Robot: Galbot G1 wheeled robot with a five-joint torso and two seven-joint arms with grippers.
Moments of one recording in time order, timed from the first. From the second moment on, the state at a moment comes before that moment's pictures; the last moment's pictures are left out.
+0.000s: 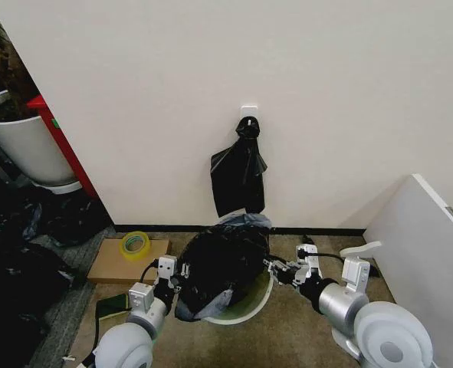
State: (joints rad) left arm 1.39 -0.90 -0.10 -2.10 -0.61 0.12 -0.34; right arm -1.43 0.98 0.36 2.39 1.20 -0.62 0.42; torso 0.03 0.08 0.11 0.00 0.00
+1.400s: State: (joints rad) left arm 1.37 -0.92 -0.12 -2.11 -0.86 0.10 -0.36; right arm -1.54 0.94 0.41 2.24 1.03 -0.68 0.17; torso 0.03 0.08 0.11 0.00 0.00
